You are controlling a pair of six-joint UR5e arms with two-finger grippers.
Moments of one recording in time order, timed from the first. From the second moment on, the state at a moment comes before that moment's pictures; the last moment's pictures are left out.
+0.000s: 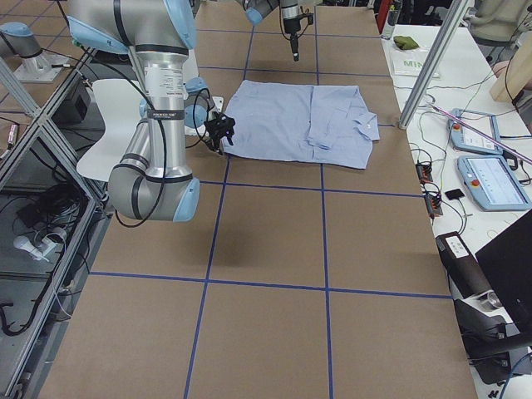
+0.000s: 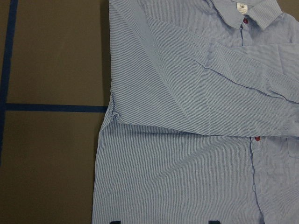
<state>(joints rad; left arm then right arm) -0.74 -1.87 -1.94 -1.97 -1.99 -1.19 -0.03 -1.45 2.13 -1.57 1.28 2.28</state>
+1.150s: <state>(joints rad) -0.57 -1.74 -2.01 -1.97 -1.79 -1.47 -0.01 -1.44 2.19 -1.65 1.28 2.28</state>
